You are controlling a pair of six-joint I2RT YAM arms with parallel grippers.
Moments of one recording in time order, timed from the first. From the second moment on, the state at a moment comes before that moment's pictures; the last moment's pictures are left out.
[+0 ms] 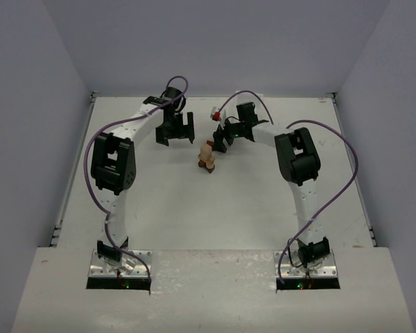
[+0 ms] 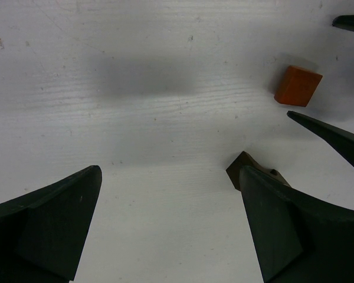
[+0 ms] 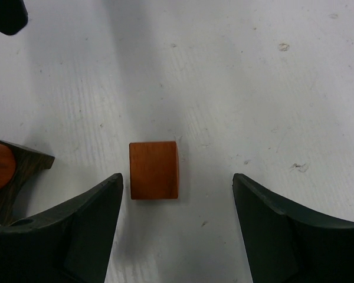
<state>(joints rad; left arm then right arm) -0.29 2.11 1.81 -0.88 0.03 -0.41 0.33 2.37 1.63 -0.04 -0.82 -0.58</state>
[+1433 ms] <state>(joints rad) -0.29 1.70 1.61 -0.51 0.29 -0.47 0.22 1.85 1.50 -0.04 -0.88 -0.53</state>
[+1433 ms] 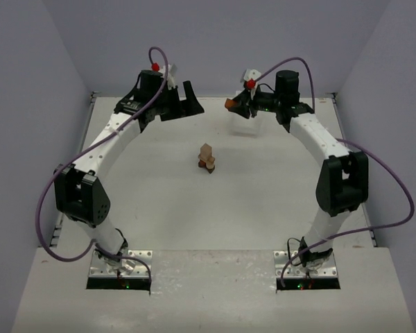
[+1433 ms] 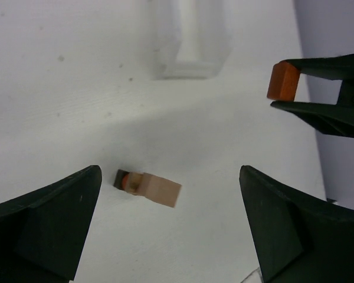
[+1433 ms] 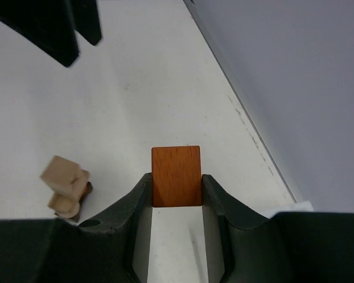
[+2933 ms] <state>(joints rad) -0.41 1.60 1.35 -0.14 0.59 -0.58 0.35 1.57 1.24 -0.05 -0.90 -0.46</state>
